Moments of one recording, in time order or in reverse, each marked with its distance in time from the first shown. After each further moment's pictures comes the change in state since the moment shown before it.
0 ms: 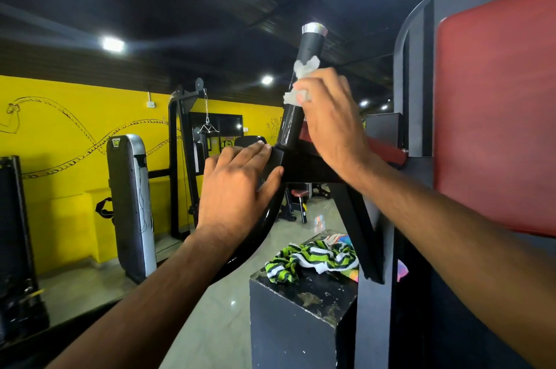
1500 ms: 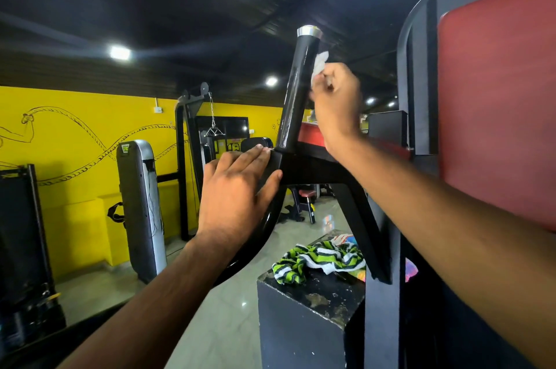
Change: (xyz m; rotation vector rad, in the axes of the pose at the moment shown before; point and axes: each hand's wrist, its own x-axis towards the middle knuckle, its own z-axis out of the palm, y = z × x) left_hand -0.001 0.001 0.000 0.007 0.008 0.007; right_hand 0.027 0.007 0.023 0.638 0.201 0.751
